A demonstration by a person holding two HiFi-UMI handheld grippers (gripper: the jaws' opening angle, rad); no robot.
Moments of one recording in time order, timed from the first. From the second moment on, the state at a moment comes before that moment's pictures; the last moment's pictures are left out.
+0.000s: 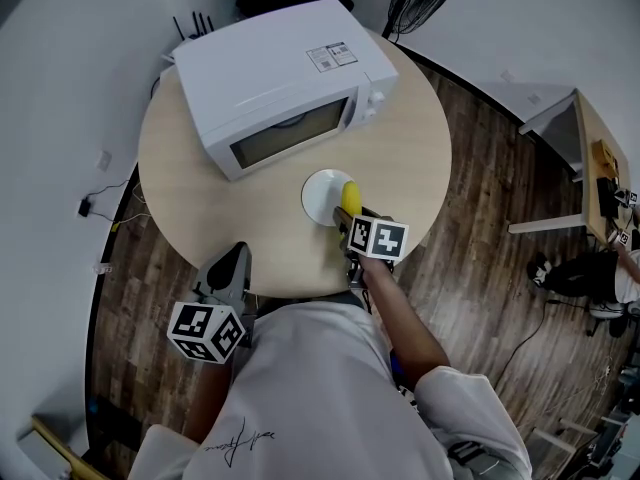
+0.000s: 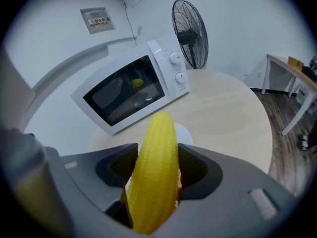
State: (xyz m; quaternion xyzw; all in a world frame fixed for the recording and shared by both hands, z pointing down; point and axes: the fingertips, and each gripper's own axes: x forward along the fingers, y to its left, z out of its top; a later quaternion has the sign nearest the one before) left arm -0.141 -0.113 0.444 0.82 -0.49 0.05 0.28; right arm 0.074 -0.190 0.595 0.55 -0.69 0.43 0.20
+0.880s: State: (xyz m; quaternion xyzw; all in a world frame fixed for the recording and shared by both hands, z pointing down) left arm -0.141 -0.117 0.443 0.83 -0.49 0.04 0.28; right arm 0.078 -0.163 0.549 0.54 -0.72 0.41 0.16
